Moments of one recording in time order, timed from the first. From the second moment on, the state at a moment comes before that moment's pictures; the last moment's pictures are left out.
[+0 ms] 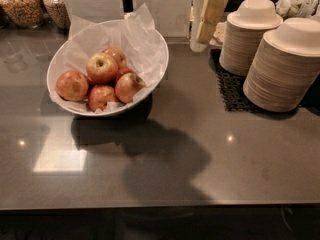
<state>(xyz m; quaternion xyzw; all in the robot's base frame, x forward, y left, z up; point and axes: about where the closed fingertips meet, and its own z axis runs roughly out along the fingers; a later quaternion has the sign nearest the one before) 0.539 -0.035 1.070 -0.79 0.53 0.06 0.30</state>
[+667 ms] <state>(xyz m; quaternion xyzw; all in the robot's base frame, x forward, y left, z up) 0.549 0.008 1.069 -0.81 0.48 0.09 0.31</state>
